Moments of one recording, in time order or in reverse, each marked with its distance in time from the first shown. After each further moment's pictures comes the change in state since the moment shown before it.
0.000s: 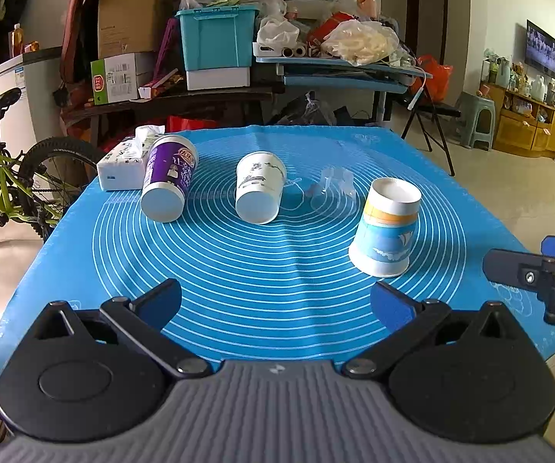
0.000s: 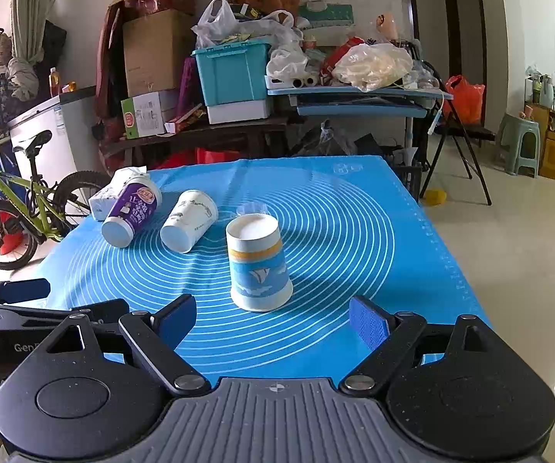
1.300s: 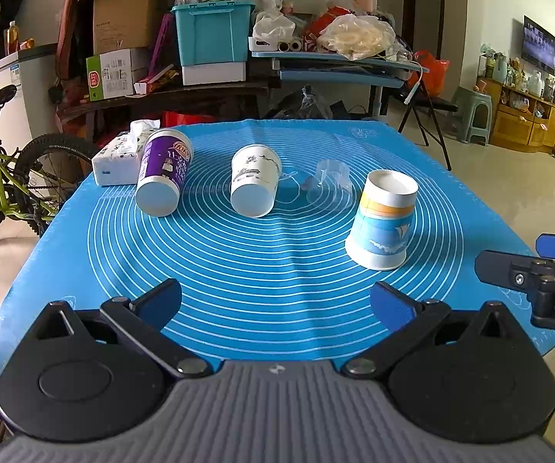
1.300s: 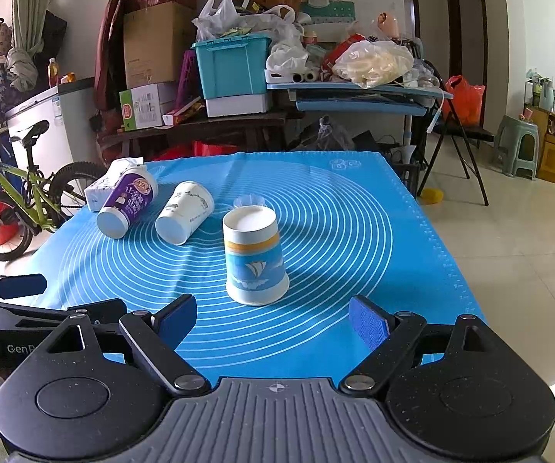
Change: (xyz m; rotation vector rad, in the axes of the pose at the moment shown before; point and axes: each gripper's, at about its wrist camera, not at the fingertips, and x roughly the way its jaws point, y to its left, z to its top) left arm 0.003 -0.002 -0.004 0.004 0.013 -0.010; right arm 0.005 0.000 -0.002 -0.019 0.016 -0.015
